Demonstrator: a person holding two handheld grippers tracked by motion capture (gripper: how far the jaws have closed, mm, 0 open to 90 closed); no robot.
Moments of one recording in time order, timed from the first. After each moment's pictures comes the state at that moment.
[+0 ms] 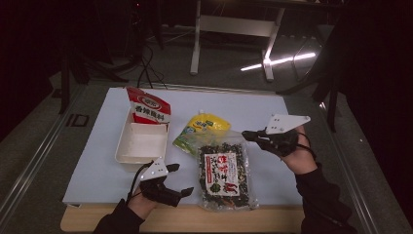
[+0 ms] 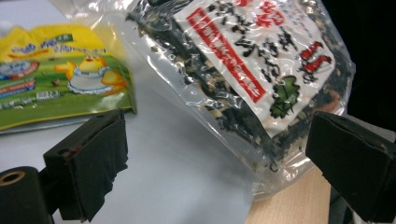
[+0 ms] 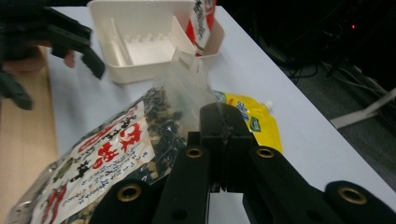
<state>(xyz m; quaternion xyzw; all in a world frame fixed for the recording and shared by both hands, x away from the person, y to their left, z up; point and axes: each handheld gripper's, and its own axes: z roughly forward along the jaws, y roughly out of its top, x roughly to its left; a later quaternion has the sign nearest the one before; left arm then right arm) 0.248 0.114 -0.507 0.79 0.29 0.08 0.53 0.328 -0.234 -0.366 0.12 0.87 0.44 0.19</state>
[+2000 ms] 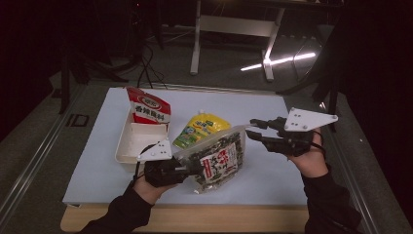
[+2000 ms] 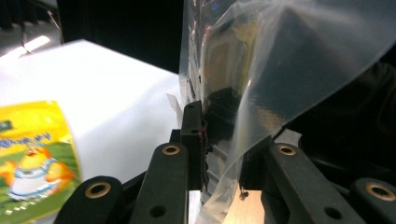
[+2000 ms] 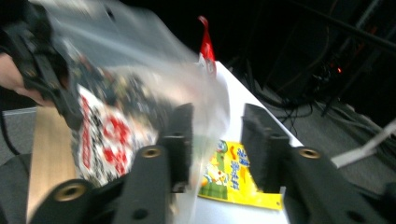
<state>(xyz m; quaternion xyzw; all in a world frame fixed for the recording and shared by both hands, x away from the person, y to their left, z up) 0.255 0.099 -0.429 0.77 0.21 0.03 0.60 0.303 -0.244 -0.326 0.12 0.82 0.52 0.20</state>
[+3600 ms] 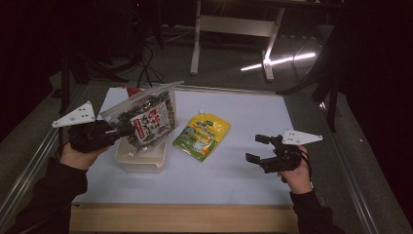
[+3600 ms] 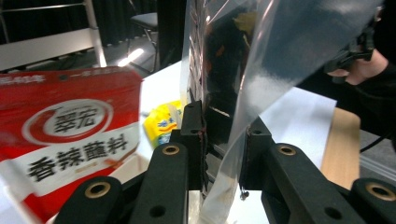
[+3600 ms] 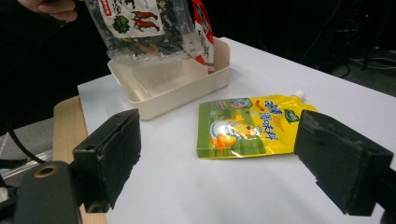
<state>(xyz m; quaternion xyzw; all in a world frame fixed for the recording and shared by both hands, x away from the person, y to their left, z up) 0.290 0.264 -0.379 0.77 0.27 0.16 0.56 0.324 -0.273 -0.433 0.23 0.78 0.57 0.09</state>
